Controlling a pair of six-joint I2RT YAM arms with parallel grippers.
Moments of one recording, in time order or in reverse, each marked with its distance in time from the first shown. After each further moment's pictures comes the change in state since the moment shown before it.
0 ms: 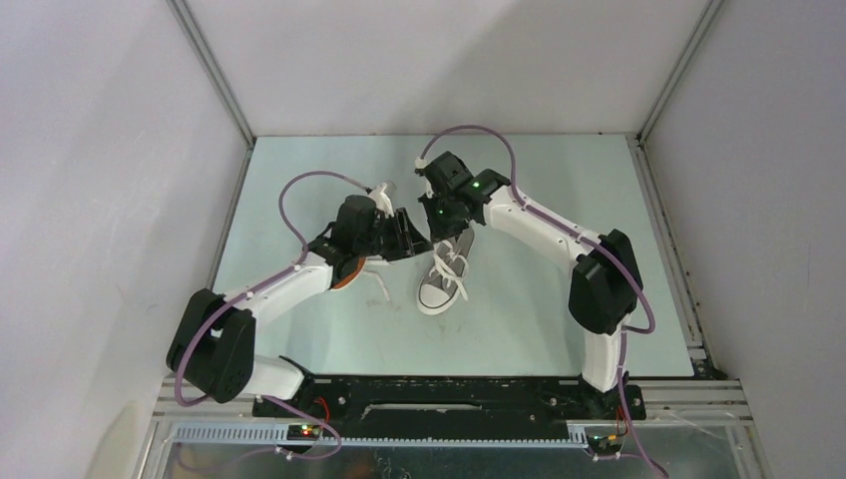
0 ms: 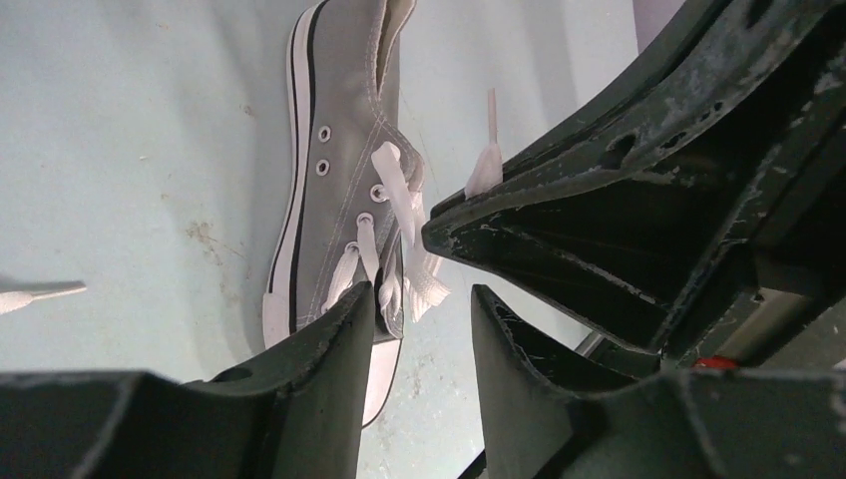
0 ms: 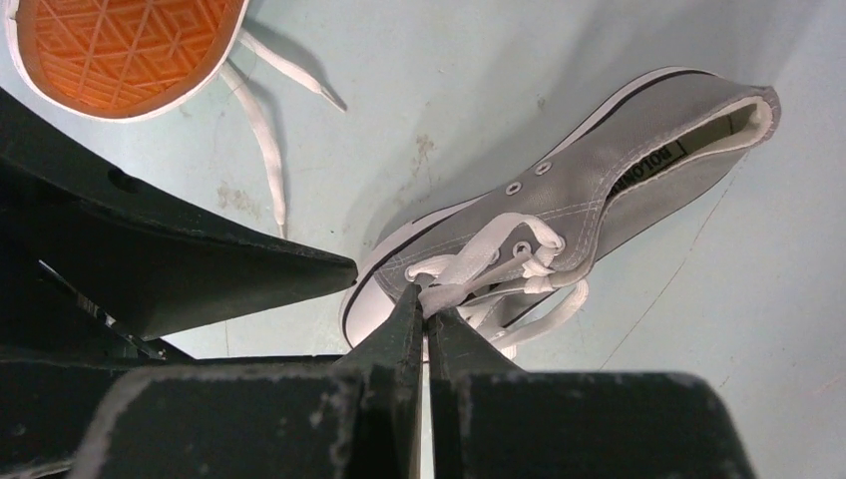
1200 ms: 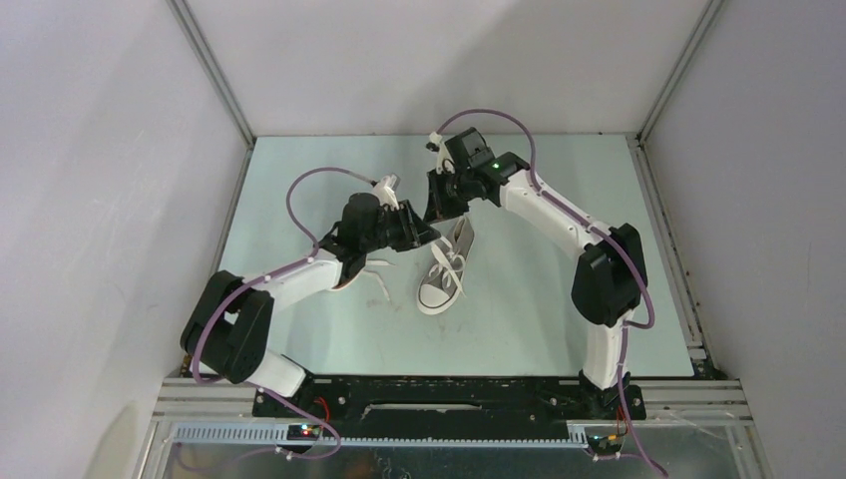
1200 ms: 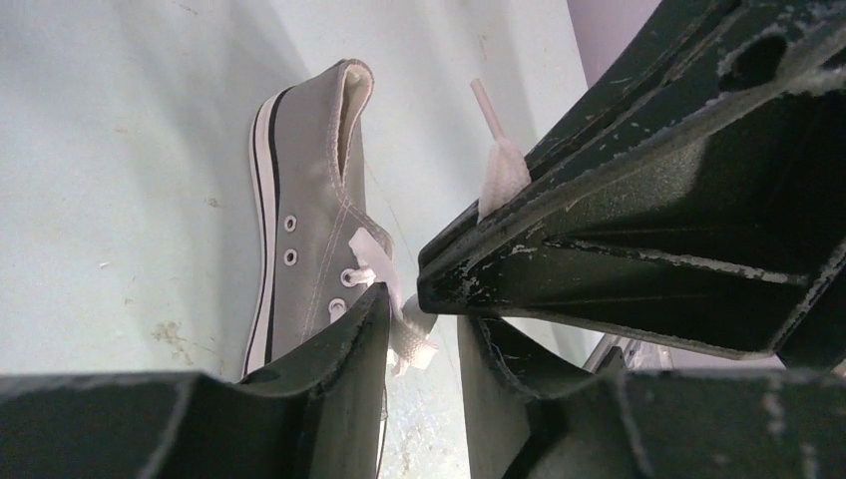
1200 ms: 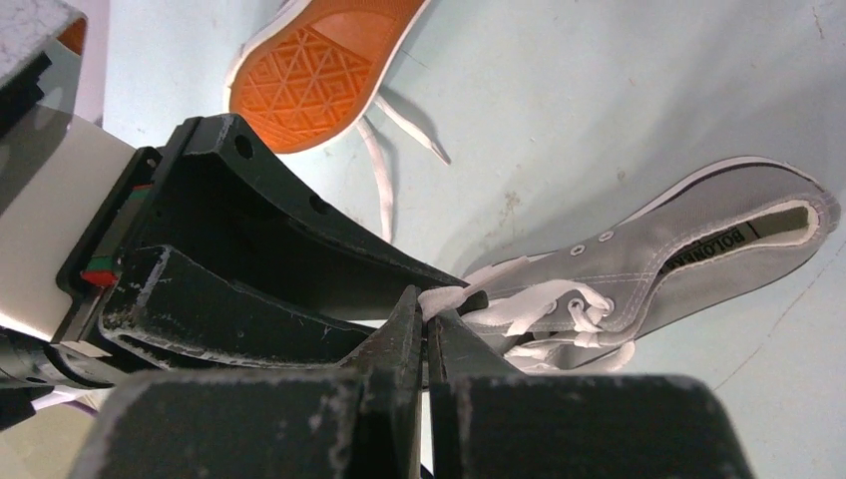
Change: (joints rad) left arm 0.002 0.106 -0.016 0.268 0.016 -0.037; right arm -0.114 0.020 0.053 0.084 -0.311 0.036
